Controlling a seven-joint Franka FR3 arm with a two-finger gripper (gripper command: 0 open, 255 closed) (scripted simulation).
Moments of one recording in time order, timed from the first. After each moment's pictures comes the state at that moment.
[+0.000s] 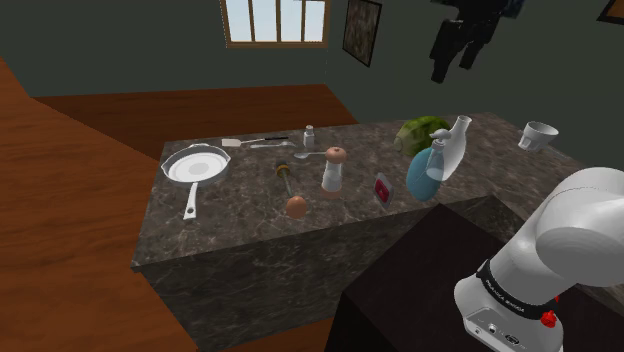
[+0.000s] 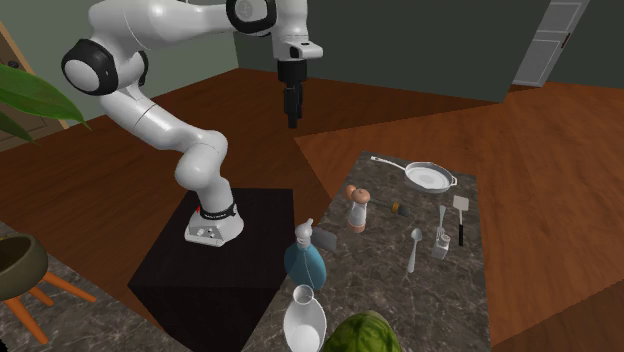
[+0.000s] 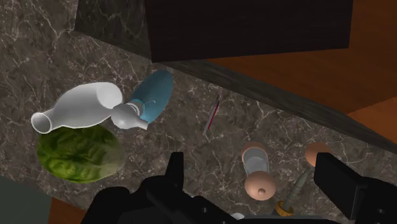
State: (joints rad) arm 0.01 -0.80 0.03 -2.28 -0.12 1.51 0.10
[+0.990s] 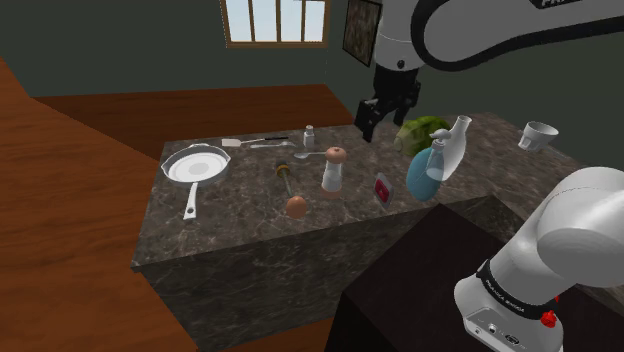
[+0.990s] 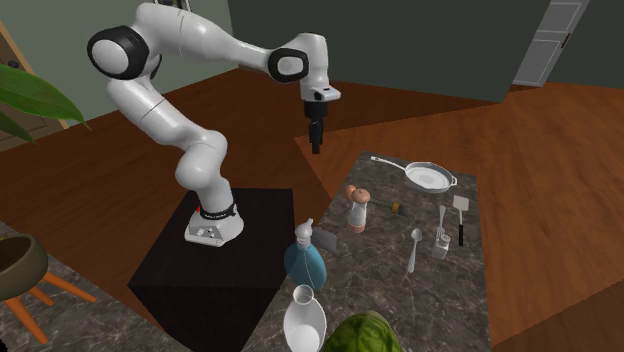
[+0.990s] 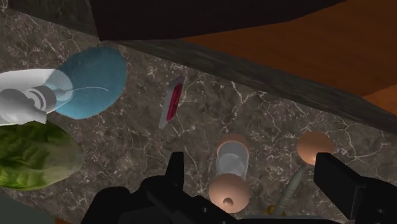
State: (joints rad) arm 0.03 -0.61 0.23 -2.49 -0.08 1.91 0.38
